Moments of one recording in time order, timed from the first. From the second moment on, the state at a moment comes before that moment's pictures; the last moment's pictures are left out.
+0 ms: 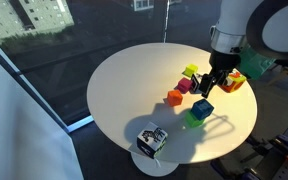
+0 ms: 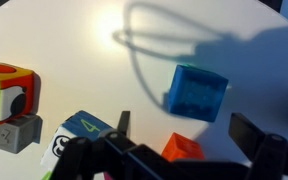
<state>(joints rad) 0.06 -0.07 0.10 -2.42 -0.10 2.26 0.16</state>
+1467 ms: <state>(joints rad) 0.11 0.07 0.10 -2.45 -0.12 2.36 0.19</state>
